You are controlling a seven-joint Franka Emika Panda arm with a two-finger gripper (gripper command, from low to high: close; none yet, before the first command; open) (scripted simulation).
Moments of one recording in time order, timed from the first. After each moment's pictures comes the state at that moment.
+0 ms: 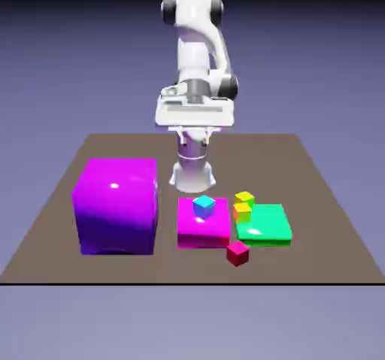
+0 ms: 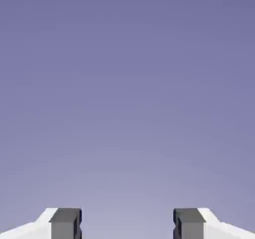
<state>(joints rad) 0.02 -0.53 0.01 -2.79 -0.01 3.01 0.74</state>
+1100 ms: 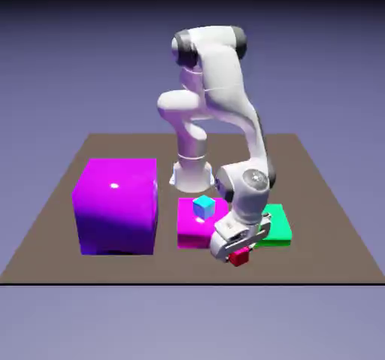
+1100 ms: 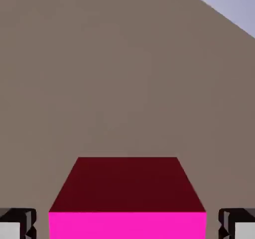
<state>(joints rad) 0.19 0.44 0.10 -2.33 -0.18 2.60 0.65</state>
